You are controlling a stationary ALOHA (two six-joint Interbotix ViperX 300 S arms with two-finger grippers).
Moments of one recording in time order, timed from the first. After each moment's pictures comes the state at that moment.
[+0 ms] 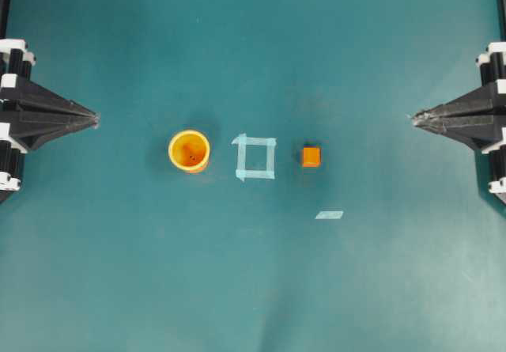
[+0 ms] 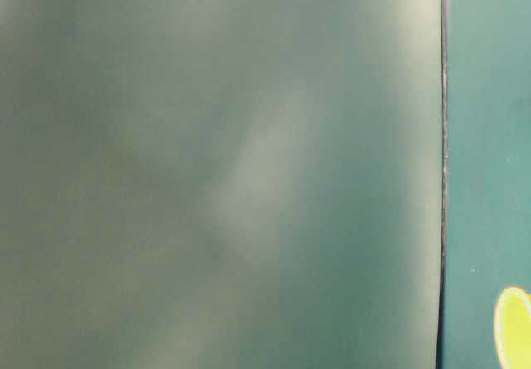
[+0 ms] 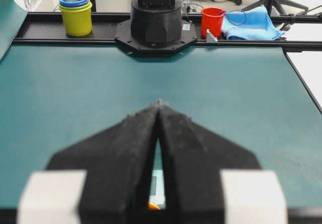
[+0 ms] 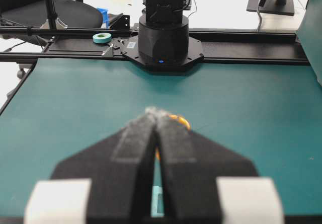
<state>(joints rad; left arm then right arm) 0.00 -0.97 1.18 0.00 -0.29 0.00 0.00 -0.97 1.19 0.00 -0.29 0.00</state>
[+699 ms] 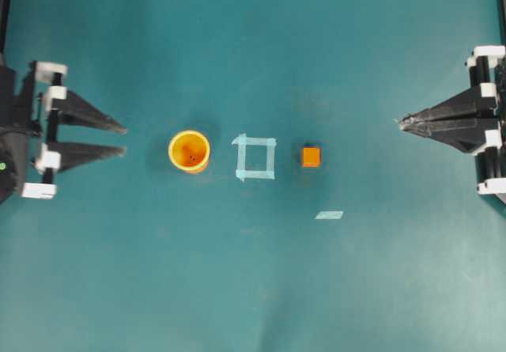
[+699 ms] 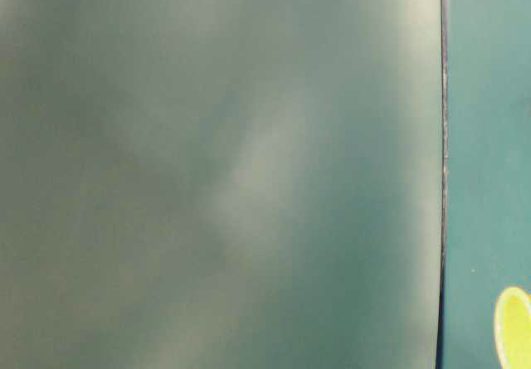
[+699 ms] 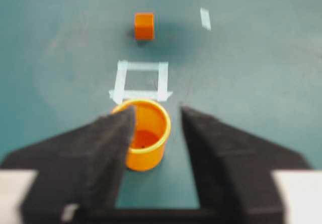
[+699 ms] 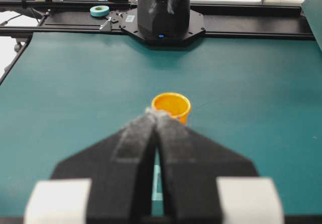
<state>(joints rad) 0.00 -0.75 1.18 0.00 -0.15 0.01 0.00 -0.90 1.16 0.00 -0.25 0.00</state>
